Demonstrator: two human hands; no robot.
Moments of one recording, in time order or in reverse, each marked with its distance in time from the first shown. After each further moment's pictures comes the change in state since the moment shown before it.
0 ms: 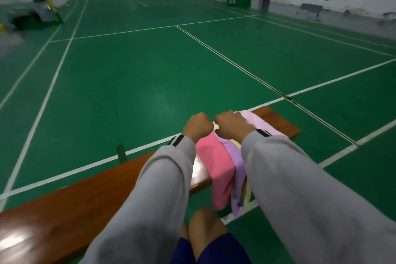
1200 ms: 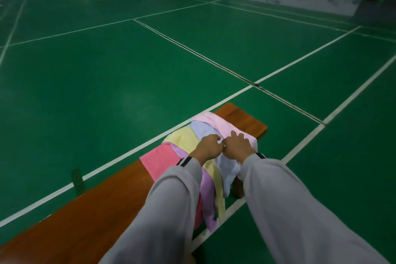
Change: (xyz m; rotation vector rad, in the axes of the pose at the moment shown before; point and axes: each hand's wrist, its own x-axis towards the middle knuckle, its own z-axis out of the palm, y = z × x) left_hand 0.088 0.116 0.167 0.029 -0.298 0.218; right_hand 0.021 0.176 0.158 0.259 -0.208 0.406
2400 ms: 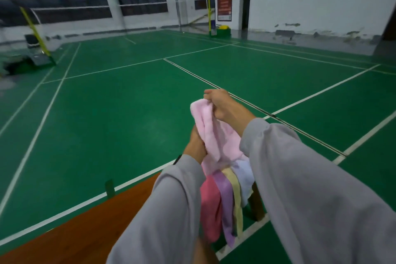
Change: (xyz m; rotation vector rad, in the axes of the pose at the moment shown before) left_hand -0.085 -0.024 -0.118 -1.363 0.359 -0.275; right_hand -0.126 -0.153 -0.242 1.664 0.029 -0.123
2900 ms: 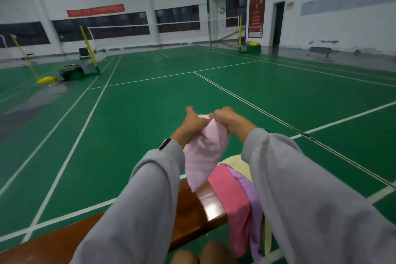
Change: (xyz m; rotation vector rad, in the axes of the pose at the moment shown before) left_hand -0.121 0.121 -0.110 0.564 0.073 0.389; right_hand -0.027 0.023 0.092 -0.581 -0.069 -0.020
